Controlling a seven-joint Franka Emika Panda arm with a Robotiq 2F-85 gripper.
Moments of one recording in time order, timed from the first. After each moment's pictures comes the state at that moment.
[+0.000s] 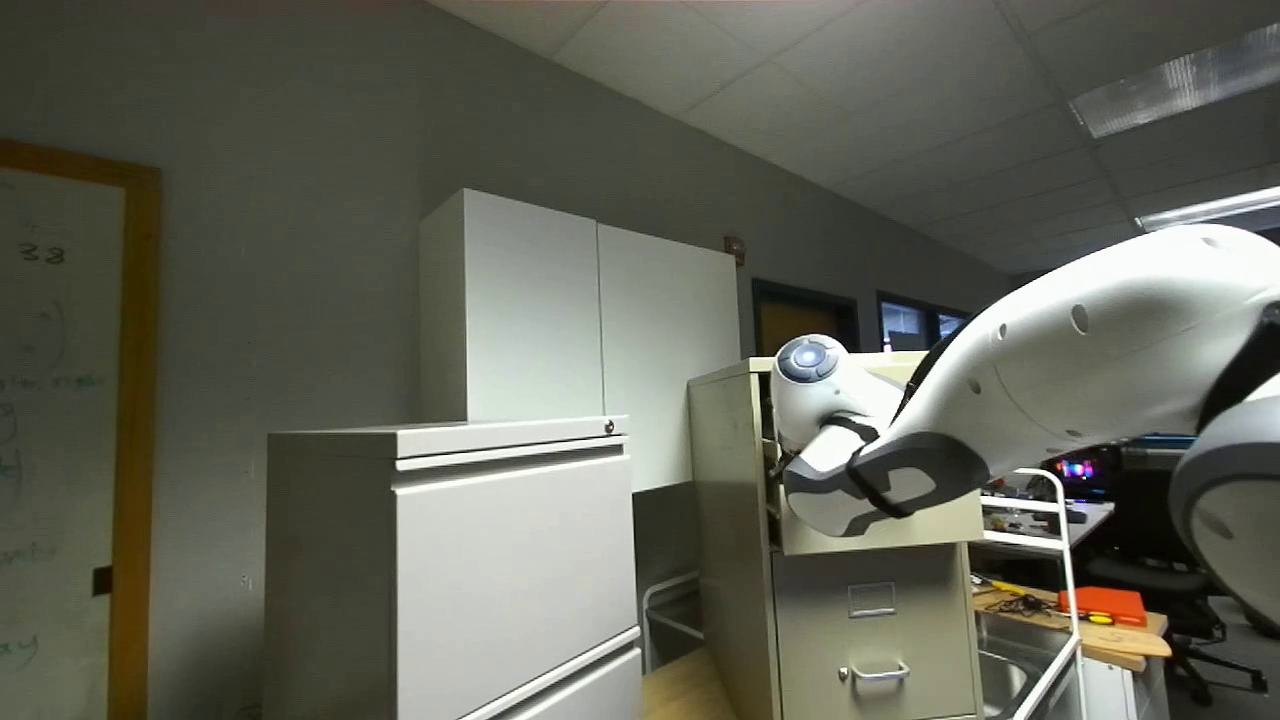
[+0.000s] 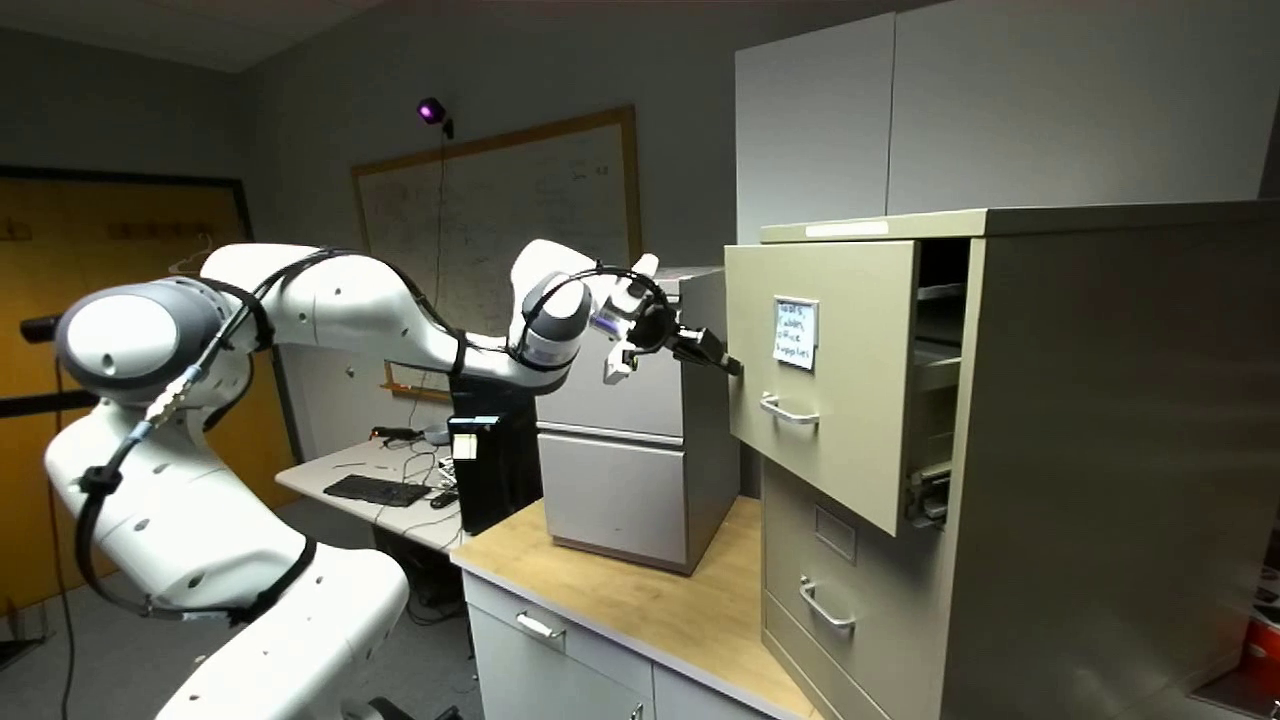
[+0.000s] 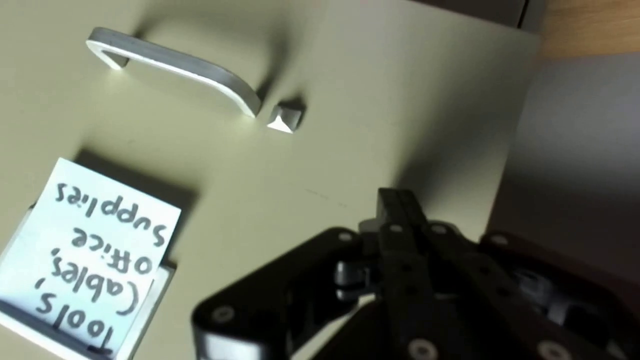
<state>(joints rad) -1.14 -0.62 0.70 -2.30 -0.38 2.70 0.46</state>
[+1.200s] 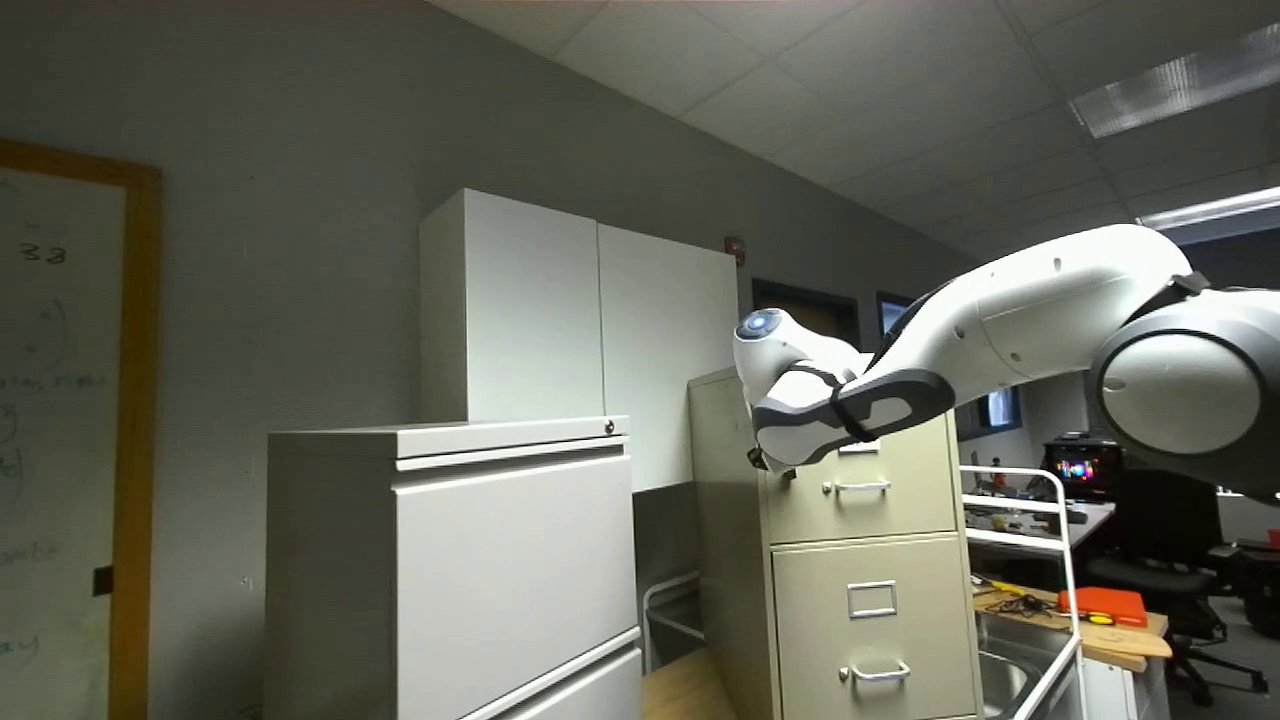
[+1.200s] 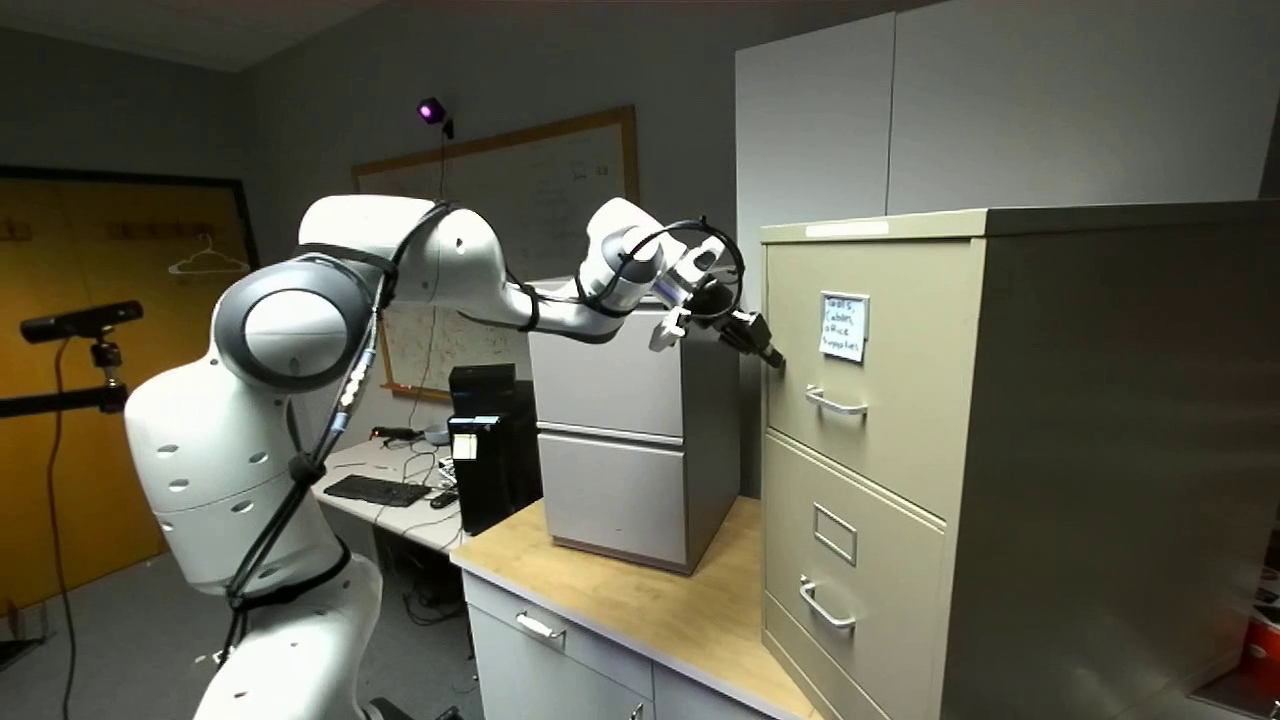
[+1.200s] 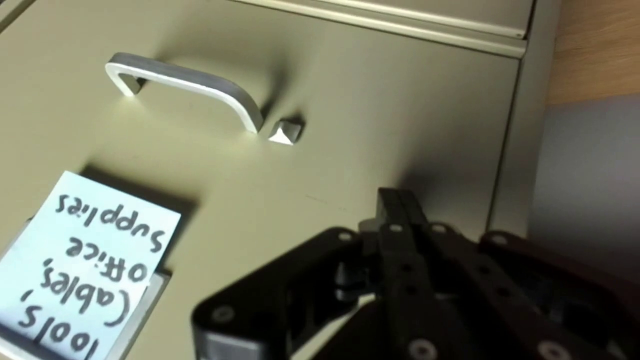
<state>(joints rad) -0.76 -0.14 0.45 -1.83 -0.68 2.26 0.59</state>
